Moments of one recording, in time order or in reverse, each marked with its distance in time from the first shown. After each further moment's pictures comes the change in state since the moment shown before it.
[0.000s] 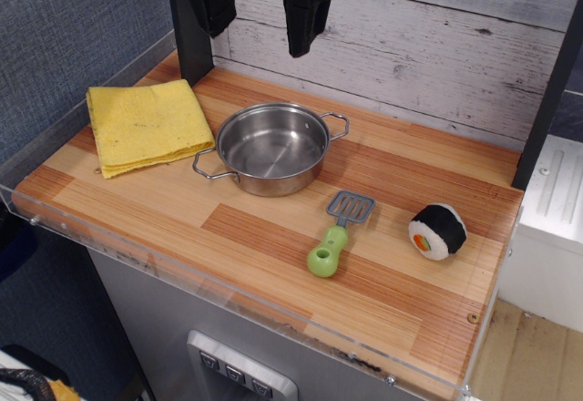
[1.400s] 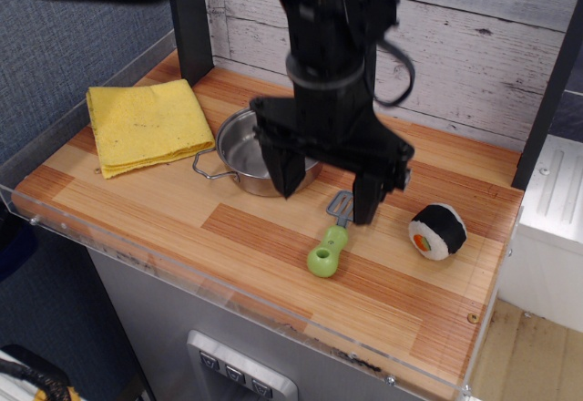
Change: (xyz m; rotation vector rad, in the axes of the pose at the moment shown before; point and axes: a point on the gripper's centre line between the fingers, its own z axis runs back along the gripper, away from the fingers) arm -0.030 -0.052 -0.104 -0.024 0.025 -0.064
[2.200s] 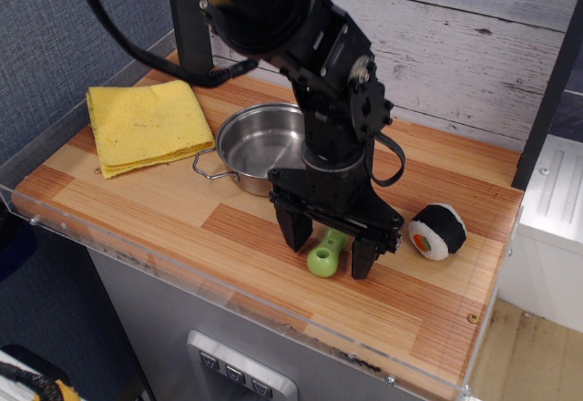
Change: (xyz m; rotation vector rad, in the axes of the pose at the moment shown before) arm 0.001 0.003 -0.075 -0.002 0.052 -0.017
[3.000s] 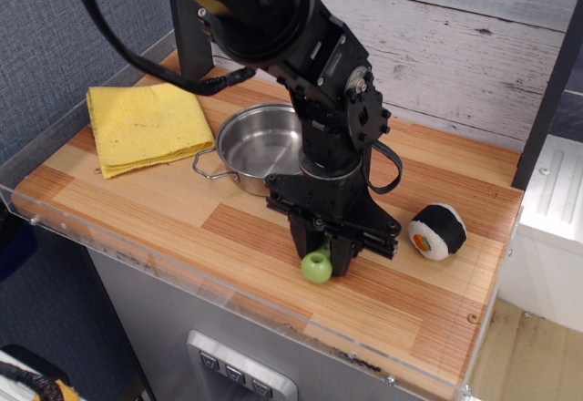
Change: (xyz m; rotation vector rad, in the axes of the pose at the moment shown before) arm -0.004 -0.001 0.002 -0.002 -0.003 0.004
